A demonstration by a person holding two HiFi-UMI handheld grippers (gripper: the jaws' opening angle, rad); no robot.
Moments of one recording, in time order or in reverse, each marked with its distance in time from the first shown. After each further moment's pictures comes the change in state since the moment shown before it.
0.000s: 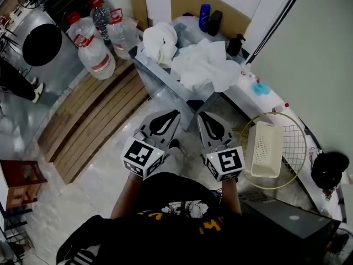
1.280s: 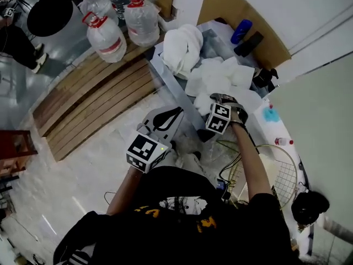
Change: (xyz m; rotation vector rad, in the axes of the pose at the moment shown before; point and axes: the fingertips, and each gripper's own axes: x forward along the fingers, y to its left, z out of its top) left arm 0.074 0.146 -0.012 -0.114 0.071 0.143; right arm 0.228 -0.132 -0.221 -0.947 0.983 0.548
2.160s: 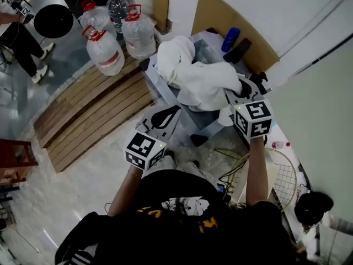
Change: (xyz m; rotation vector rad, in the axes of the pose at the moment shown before) left arm 0.006 -0.006 0.029 0.024 -0.048 0.034; right arm -0.258 -0.130 0.022 0.750 -0.757 -0.422
